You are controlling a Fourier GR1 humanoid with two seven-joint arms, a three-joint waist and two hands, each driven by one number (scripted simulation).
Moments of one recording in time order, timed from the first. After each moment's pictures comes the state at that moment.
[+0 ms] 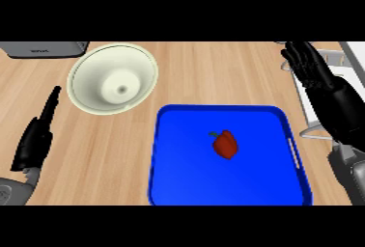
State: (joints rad) left arm -0.15 0.63 -0.30 -1.40 0.05 0.43 0.02; right arm -0.36 -0.45 0.14 -1.69 -0.20 0.06 -0.13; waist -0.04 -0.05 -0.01
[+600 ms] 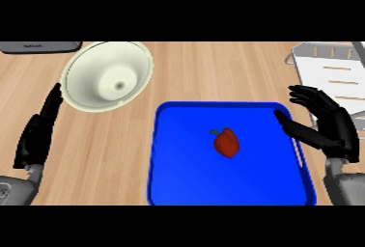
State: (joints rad) left arm -0.15 0.57 -0.25 -1.43 0.14 0.39 0.02; right arm -0.16 -0.35 0.05 -1.54 -0.13 -0.28 0.09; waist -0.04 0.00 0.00
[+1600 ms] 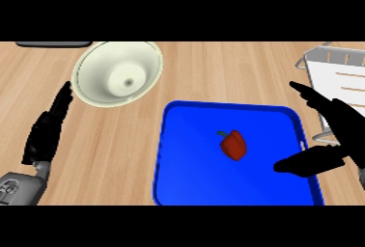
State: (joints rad) left arm -0.17 0.52 -0.23 -1.42 0.12 0.33 0.03; right arm -0.32 -0.68 0.29 -1.94 0.01 0.04 0.98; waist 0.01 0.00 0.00
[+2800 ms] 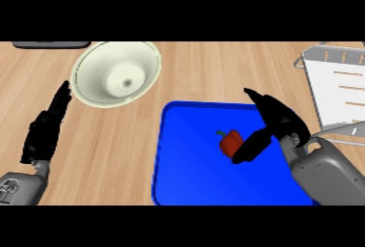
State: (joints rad) left arm -0.17 0.47 -0.16 -1.42 0.07 0.27 0.04; right arm -0.53 -0.45 0.48 -1.63 0.11 0.12 1.13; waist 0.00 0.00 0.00
